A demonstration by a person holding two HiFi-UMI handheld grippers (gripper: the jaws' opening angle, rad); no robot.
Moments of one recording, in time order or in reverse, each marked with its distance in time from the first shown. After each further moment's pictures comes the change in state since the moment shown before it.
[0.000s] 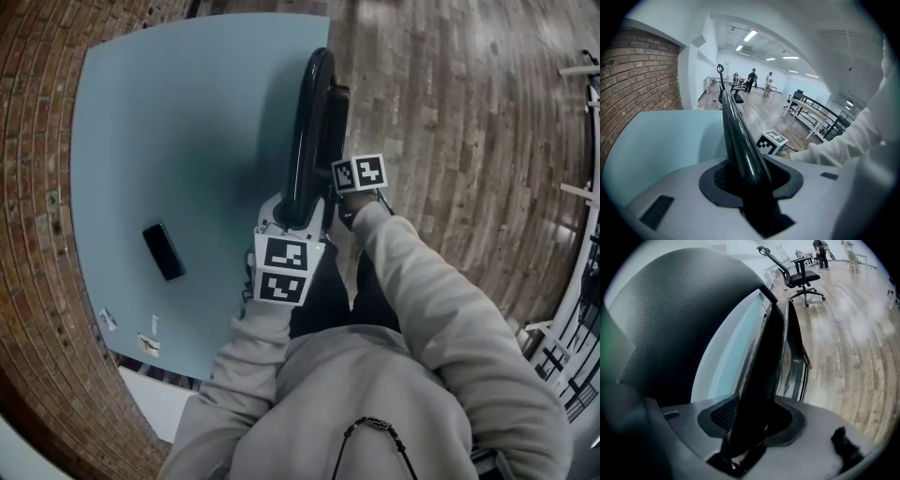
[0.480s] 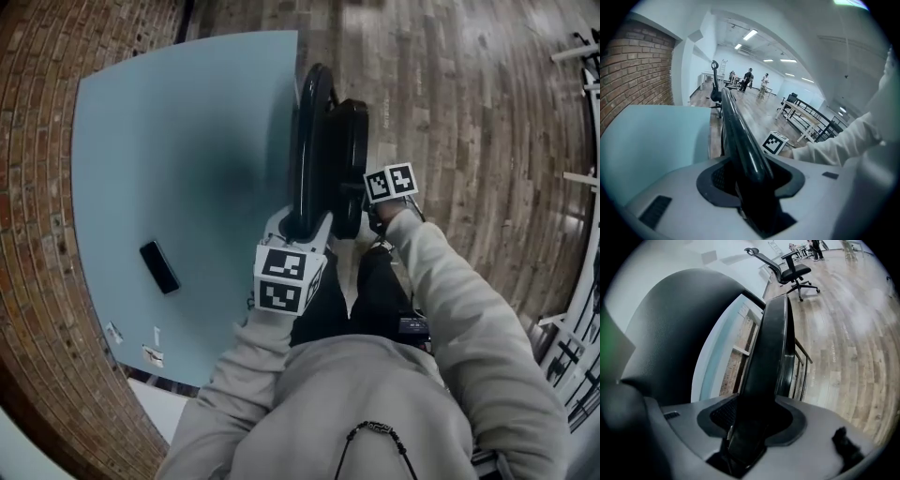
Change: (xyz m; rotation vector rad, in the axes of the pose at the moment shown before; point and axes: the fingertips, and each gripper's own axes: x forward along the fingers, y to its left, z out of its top) left arm 0.020 -0.071 0.008 -0.039 0.006 -0.100; right arm -0.073 -0.087 -0.035 0.048 0.028 0.087
